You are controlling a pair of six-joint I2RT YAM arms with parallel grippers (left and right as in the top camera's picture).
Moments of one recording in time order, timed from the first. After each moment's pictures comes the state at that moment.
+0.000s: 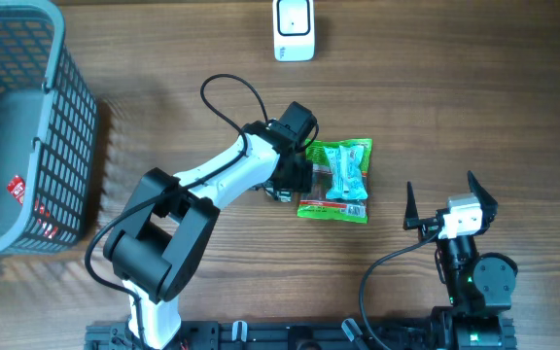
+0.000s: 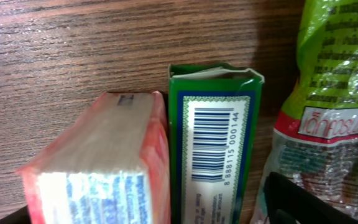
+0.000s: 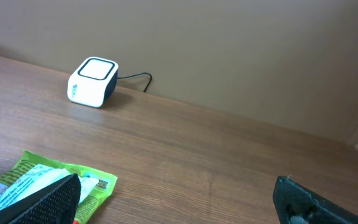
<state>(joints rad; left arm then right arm) -0.63 1.97 1.27 -0.72 0.03 -0.52 -0.01 0.04 0.01 0.00 -0.11 -0.23</state>
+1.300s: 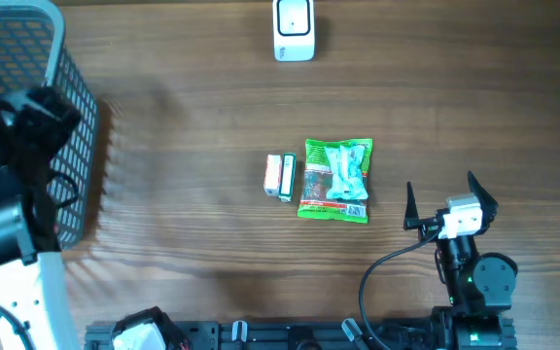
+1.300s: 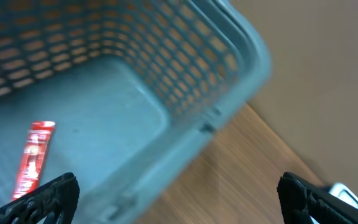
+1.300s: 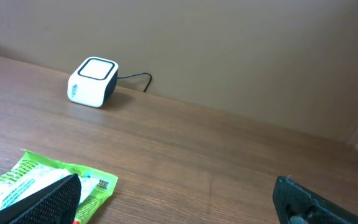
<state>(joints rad) 0.38 1.08 1.27 -0.76 -0.08 -0.52 -0.01 0.04 0.01 0.00 -0.11 -0.23</state>
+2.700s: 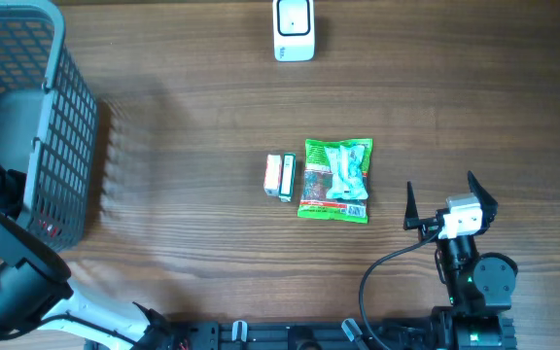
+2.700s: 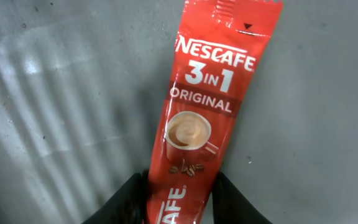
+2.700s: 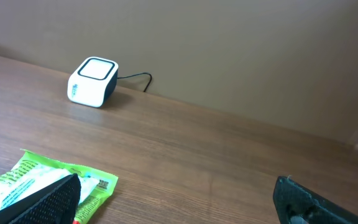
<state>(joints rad) 0.77 1.89 1.27 -0.80 -0.13 -0.49 -0.01 0.04 0.01 0.00 -0.11 -0.23</state>
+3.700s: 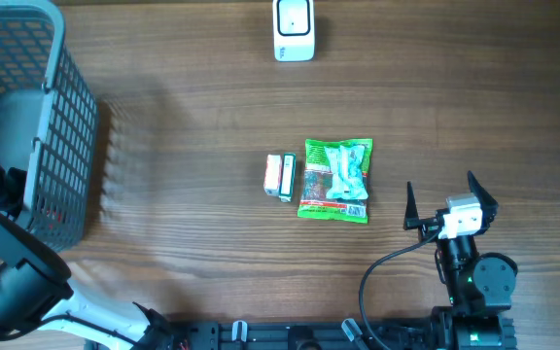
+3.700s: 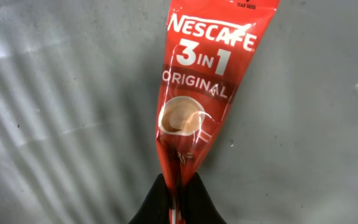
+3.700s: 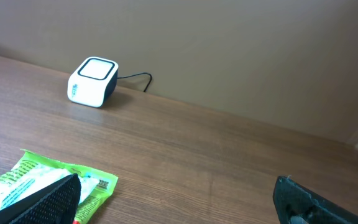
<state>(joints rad) 0.77 1.89 1.27 -0.83 -0.07 -0.49 -0.01 0.04 0.01 0.00 -0.11 -0.23</state>
